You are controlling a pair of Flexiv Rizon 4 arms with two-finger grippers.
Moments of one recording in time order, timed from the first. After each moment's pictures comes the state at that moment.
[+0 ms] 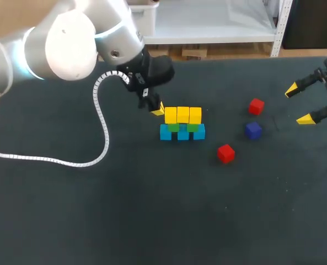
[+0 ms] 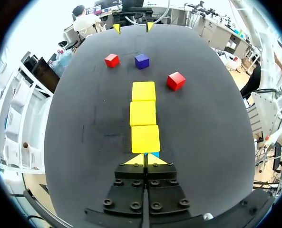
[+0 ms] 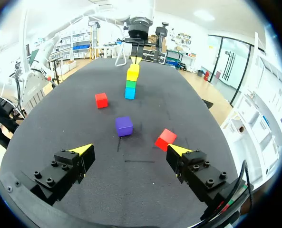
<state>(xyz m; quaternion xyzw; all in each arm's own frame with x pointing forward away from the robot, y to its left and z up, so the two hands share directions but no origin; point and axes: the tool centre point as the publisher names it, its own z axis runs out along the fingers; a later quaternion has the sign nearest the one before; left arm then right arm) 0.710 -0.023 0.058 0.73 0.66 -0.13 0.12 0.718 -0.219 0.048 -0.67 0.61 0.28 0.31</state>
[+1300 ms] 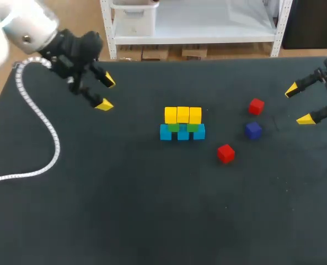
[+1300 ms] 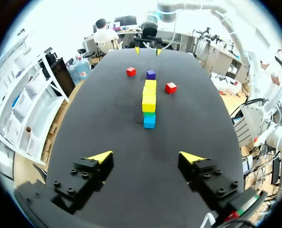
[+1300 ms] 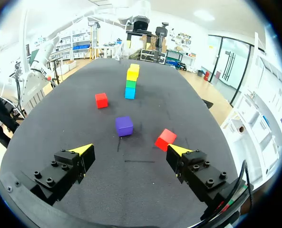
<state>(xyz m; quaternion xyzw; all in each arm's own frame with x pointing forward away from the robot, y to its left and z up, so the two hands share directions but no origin) 0.708 0.103 0.116 0.66 0.69 -0.22 0.21 0.718 -0.219 0.048 -0.67 0.61 0.28 0.31</state>
